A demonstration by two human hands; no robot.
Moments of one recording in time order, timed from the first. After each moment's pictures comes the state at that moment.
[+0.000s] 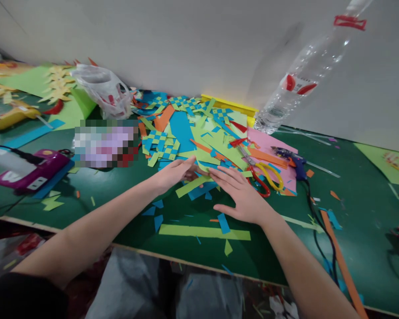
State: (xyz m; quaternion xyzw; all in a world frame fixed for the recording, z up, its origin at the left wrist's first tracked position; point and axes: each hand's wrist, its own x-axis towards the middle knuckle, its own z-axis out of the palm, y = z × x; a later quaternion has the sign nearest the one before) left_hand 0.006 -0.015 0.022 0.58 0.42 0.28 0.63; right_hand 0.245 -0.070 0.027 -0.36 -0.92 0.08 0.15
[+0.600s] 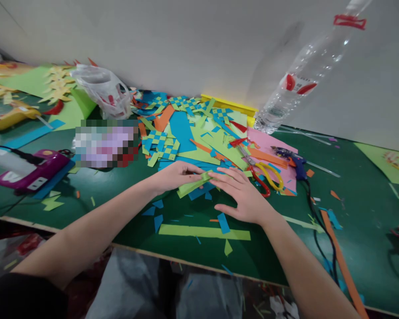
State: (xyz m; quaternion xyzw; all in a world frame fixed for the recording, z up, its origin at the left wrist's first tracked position) left_hand 0.004 -0.015 0.028 0.68 0.38 0.21 0.60; right_hand 0.246 -0.070 0.028 -0.33 -0.92 0.08 0.18
